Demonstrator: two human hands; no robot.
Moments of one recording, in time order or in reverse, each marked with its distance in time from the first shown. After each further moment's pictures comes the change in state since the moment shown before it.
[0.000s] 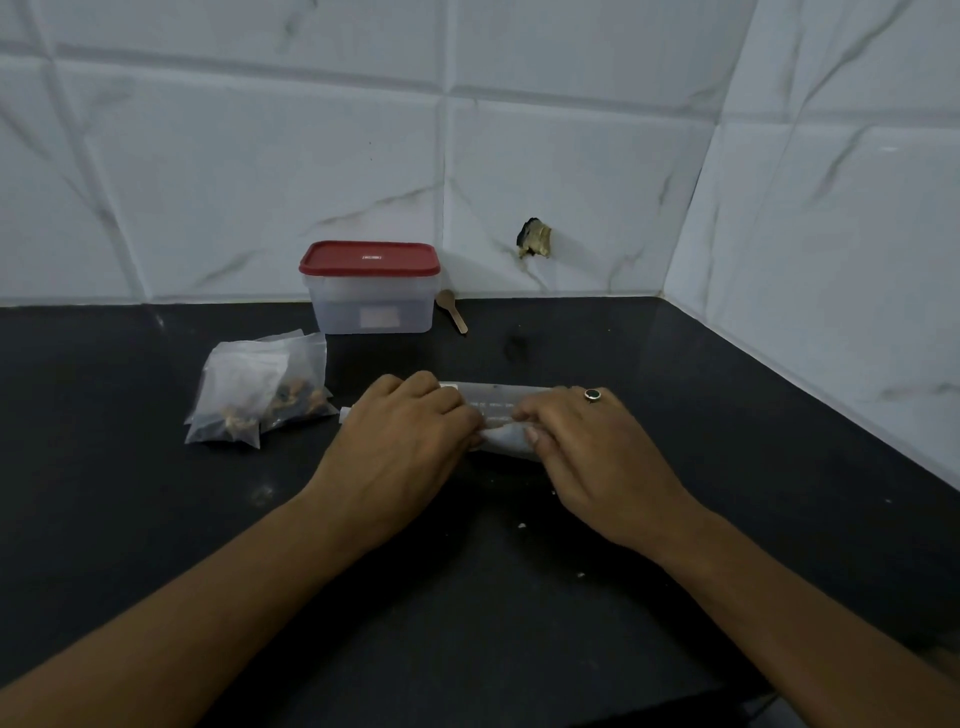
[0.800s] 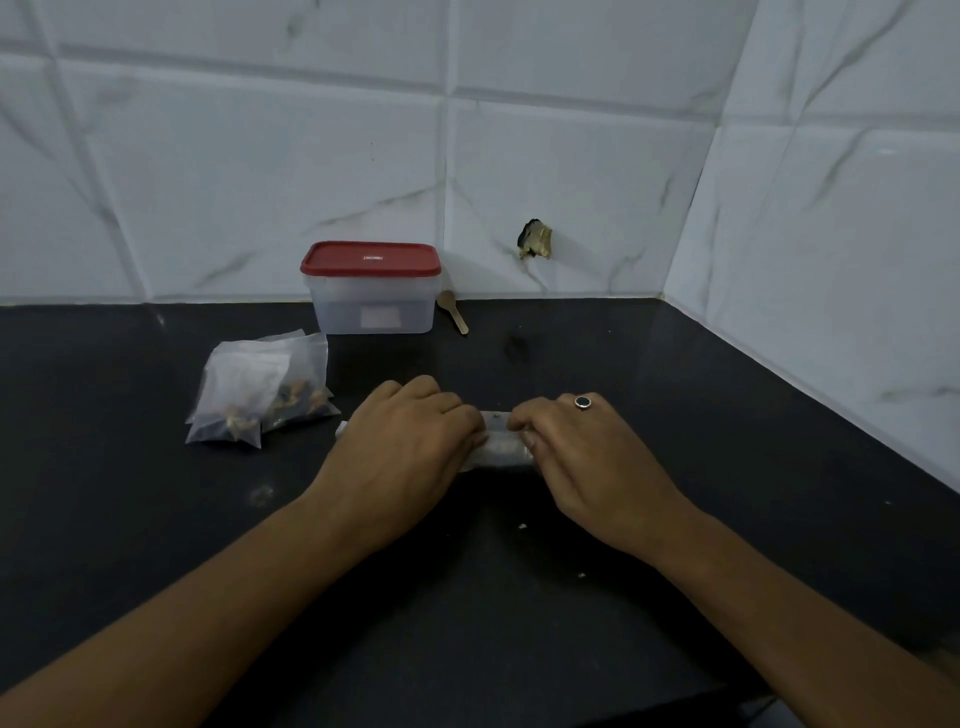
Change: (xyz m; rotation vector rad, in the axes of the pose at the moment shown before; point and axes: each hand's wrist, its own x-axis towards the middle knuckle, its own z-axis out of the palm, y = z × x) left_hand 0.000 0.002 -0.003 -0.082 -0.036 -0.045; right_hand 0.001 -0.006 0.000 0.017 -0.011 -0.028
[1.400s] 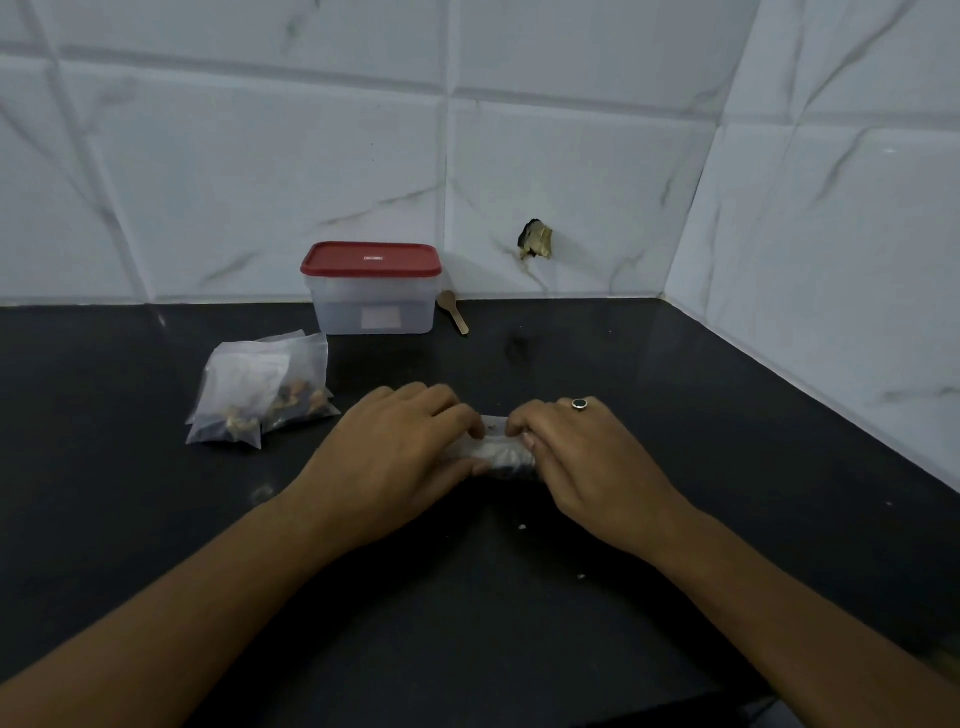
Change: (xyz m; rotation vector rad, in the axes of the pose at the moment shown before) left_hand -0.005 -0.008 -0.002 -0.093 -0.068 0.007; right_hand 0.001 0.002 0.001 0.036 -0.081 0.025
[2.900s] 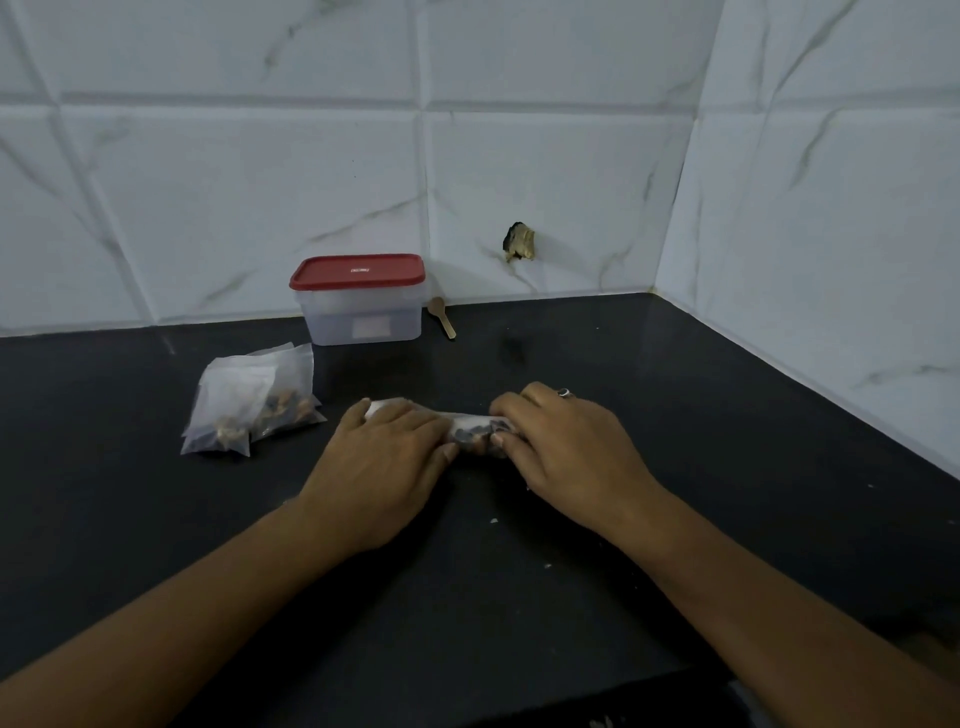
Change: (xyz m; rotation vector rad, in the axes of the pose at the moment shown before) left_hand 0.004 0.013 0.018 0.108 -0.192 -0.226; right_hand 0.000 0.004 -0.006 -0.132 -0.019 0.138
